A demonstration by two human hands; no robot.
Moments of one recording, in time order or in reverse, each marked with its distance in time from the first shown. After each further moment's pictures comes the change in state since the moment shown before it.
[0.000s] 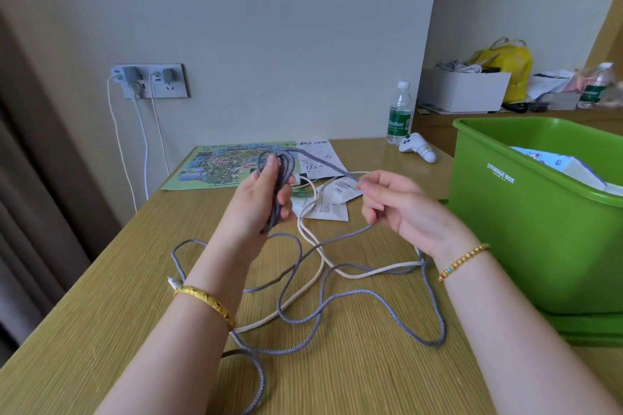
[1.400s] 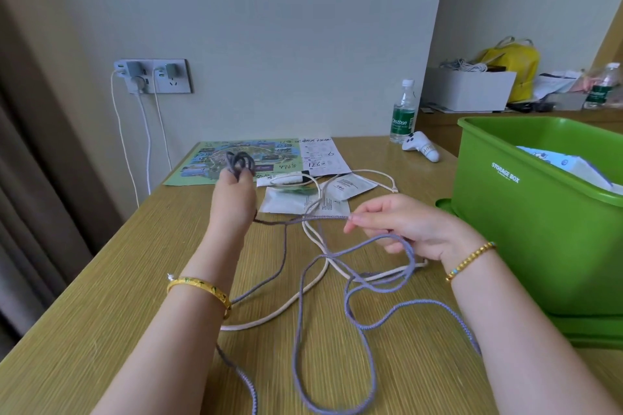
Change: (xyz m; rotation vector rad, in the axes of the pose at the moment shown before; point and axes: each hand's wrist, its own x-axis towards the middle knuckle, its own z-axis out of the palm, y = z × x) left_hand 0.019 -0.009 -0.027 0.566 0.547 0.021; right_hand -0.009 -0.008 0.009 -0.298 -0.179 0.343
